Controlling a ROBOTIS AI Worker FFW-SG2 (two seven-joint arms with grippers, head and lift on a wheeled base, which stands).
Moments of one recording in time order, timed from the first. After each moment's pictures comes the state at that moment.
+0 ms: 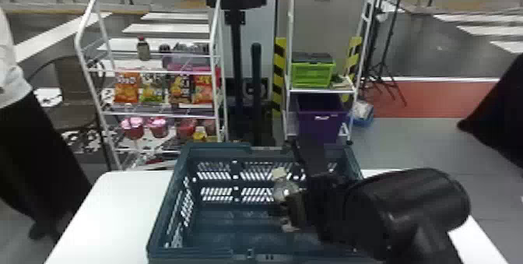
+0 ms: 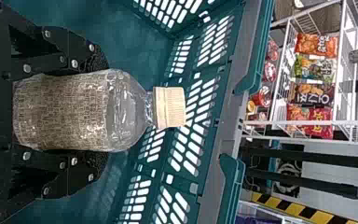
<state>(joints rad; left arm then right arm) 0.79 0.04 0.12 -1.97 0.08 -0.25 -0.10 -0.32 0.00 0.31 -1.81 -0.25 1.35 -0.08</state>
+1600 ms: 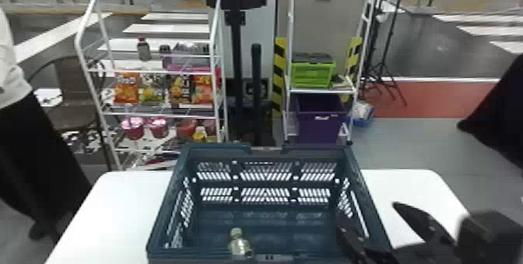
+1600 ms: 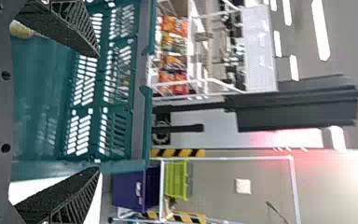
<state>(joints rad) 0.79 0.04 0.11 -2.00 0.07 -0.22 -0.10 0.52 -0.21 0.10 -2.46 -0.22 0.52 -0.05</state>
